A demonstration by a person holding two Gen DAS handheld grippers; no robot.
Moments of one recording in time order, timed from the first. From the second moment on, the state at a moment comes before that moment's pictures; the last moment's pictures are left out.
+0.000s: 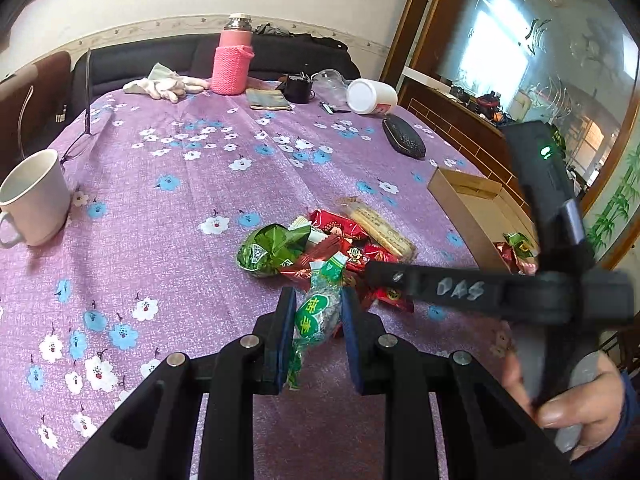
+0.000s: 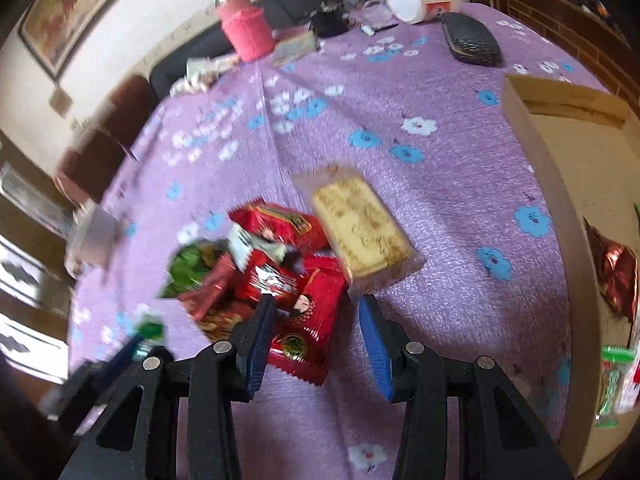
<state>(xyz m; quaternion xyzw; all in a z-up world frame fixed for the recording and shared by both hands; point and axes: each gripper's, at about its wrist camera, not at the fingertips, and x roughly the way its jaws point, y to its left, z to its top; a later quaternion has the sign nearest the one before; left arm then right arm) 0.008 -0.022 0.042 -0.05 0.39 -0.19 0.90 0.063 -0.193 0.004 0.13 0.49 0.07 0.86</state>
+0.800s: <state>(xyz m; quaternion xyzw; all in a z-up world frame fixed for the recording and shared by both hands) 0.013 -0.033 0.034 -0.02 0.40 -0.19 0.89 0.036 -0.180 0.000 0.03 0.44 0.13 0.89</state>
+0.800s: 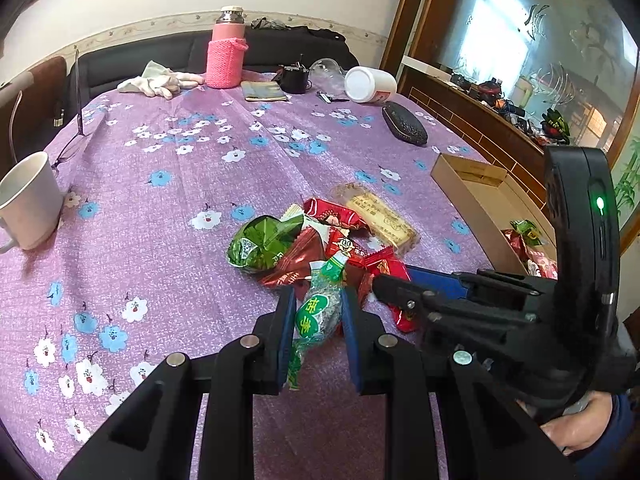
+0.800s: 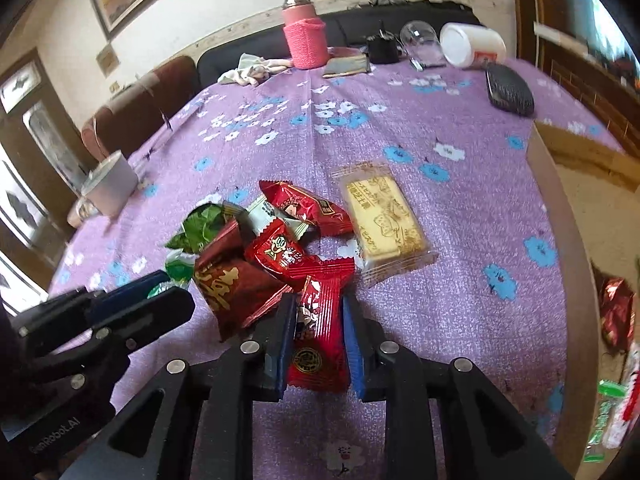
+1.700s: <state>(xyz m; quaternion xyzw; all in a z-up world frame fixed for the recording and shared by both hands) 0.016 -0.033 0.030 -0.03 0.41 -0.19 0.89 0.026 -0.192 0.022 0.07 0.38 0.13 0.91</state>
